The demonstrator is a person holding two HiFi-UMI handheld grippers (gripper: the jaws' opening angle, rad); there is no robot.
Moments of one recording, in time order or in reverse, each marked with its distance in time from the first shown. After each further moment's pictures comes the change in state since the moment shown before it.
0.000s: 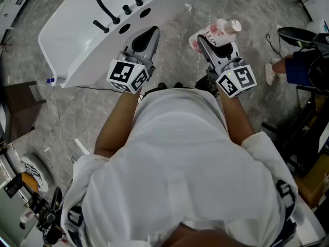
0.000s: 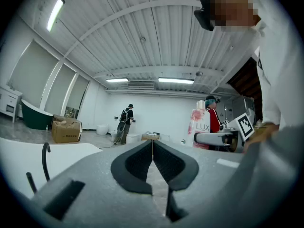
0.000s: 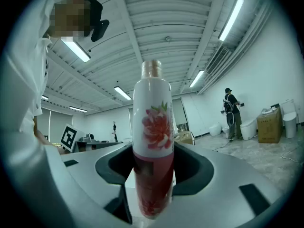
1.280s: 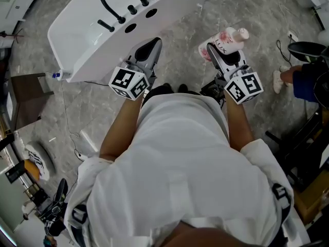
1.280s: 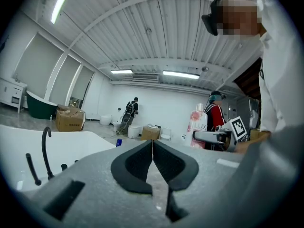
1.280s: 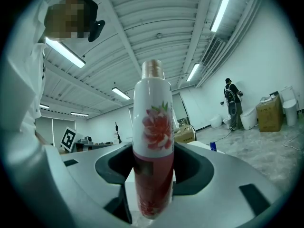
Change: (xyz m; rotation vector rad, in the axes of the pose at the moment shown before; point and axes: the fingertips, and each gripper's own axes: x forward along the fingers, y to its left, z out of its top) left arm 0.011 -0.026 -0.038 -0.077 0.089 0.030; right arm -0.037 -0.055 -0.020 0.098 0.035 0.012
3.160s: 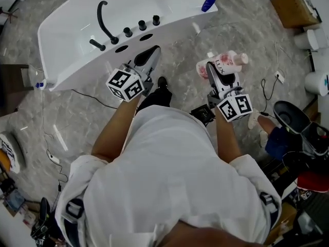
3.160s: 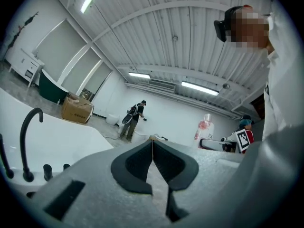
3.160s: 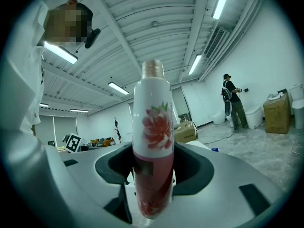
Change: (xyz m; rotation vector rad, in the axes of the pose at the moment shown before) left arm 0.142 0.134 0.017 -0.224 -0.116 0.070; right arm 0.138 -0.129 0.033 -0.014 0.075 0.040
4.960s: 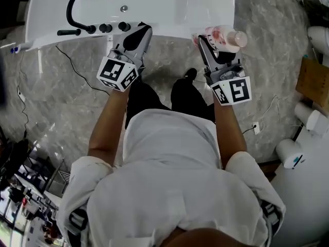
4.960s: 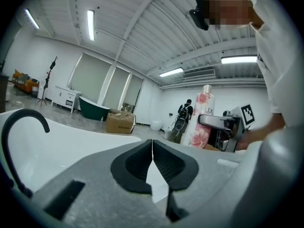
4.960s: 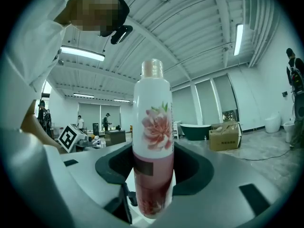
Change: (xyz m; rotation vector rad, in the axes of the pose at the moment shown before) left arm 0.232 0.204 -0.010 0.113 -0.058 0.576; right arm 0.330 -0.217 0.014 -0.207 0.109 0.565
